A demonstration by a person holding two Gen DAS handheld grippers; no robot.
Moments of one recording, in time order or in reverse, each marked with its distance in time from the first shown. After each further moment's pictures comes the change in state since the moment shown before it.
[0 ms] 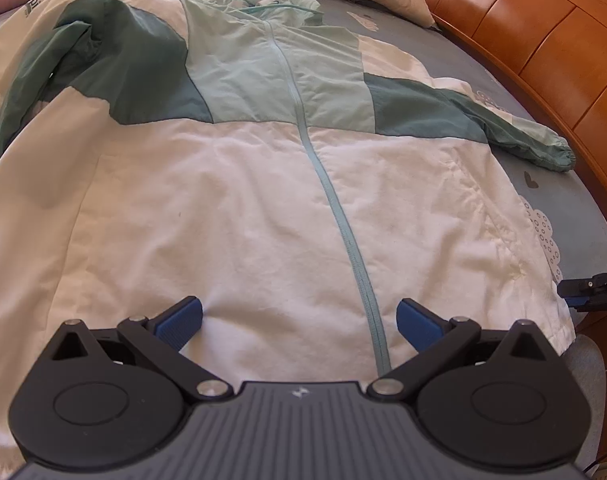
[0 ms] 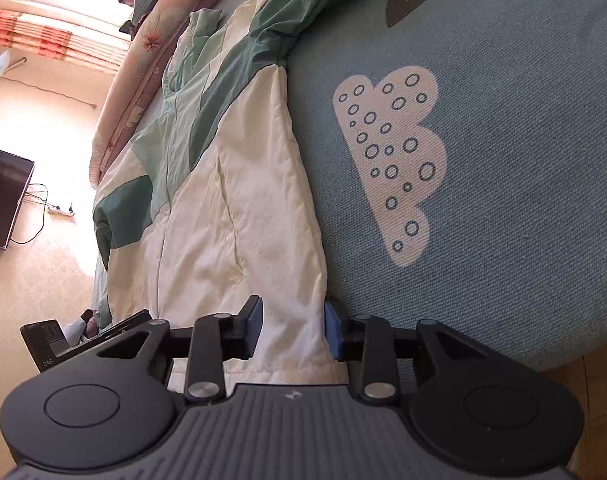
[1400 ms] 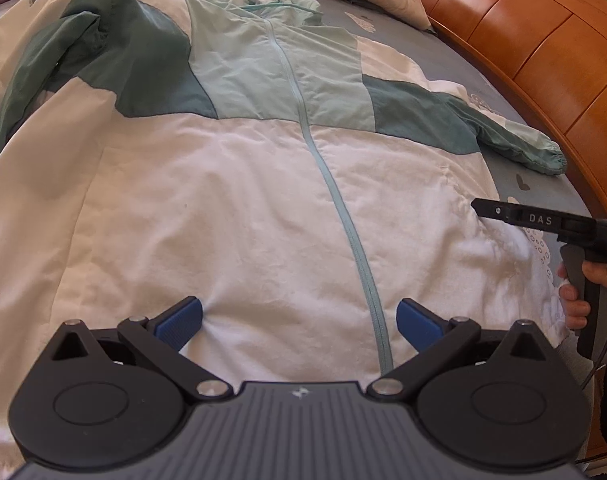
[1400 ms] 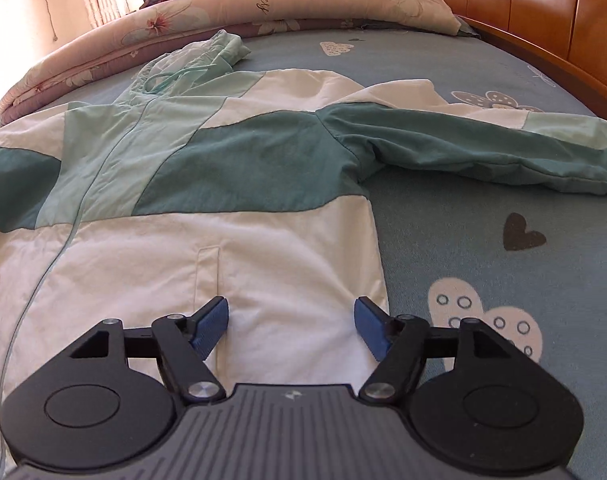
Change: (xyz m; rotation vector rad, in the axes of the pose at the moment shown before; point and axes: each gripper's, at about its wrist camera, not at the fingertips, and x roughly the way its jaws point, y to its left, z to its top) left arm -0.006 0.009 0.002 -0.003 0.013 -0.035; right arm 0.089 0.109 0.019 -0.527 -0.310 -0.549
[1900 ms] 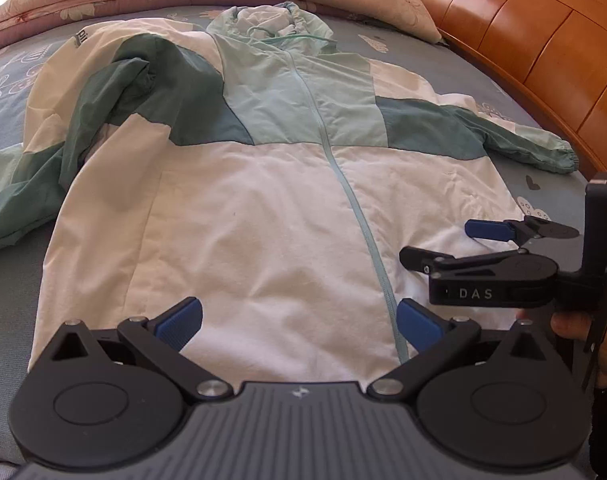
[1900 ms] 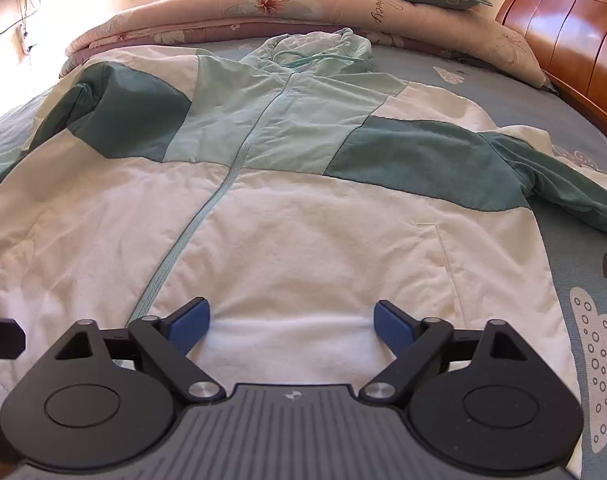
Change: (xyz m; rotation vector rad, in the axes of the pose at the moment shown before) left arm -0.047 -0.001 -0.013 0.034 -0.057 0.108; right arm -0.005 0.133 -0.036 -0.238 0.003 0.062
